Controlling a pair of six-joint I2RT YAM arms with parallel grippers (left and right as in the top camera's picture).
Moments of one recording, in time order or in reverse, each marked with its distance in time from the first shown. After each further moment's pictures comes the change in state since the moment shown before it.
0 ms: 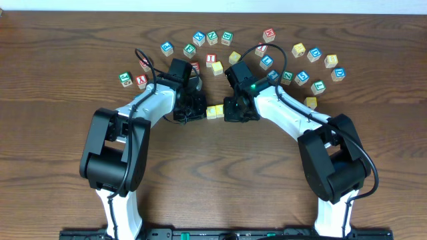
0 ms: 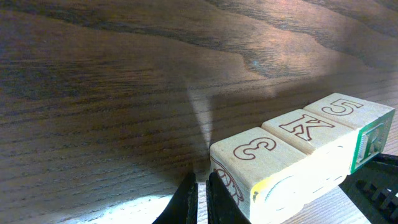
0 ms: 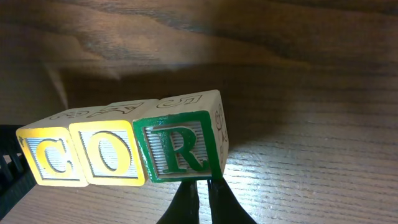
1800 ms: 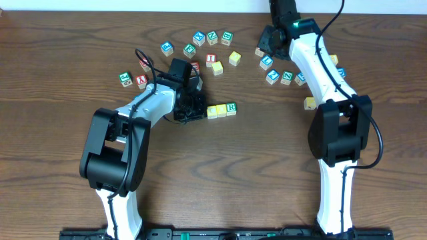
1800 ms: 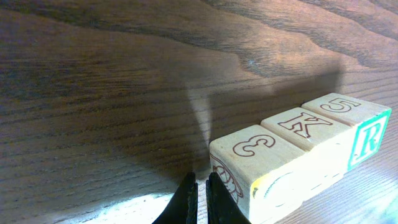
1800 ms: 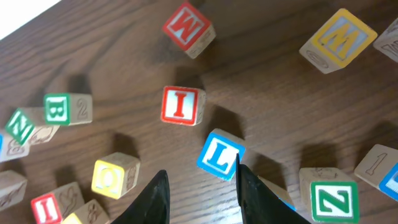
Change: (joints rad) left arm 0.000 0.000 0.000 0.003 0.011 -0.003; right arm -0.294 0.288 0.718 -0.184 0.198 0.109
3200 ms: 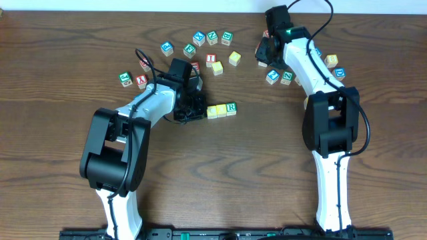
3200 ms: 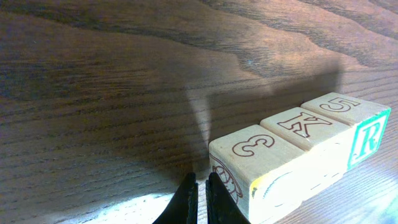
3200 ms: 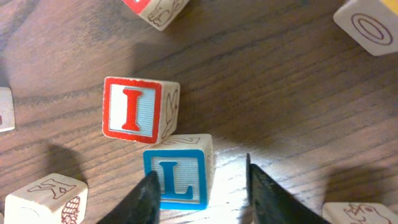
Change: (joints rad) left arm 0.000 0.000 0.000 0.000 0.001 0.004; right arm -0.010 0.127 0.005 0.037 -0.023 -0.029
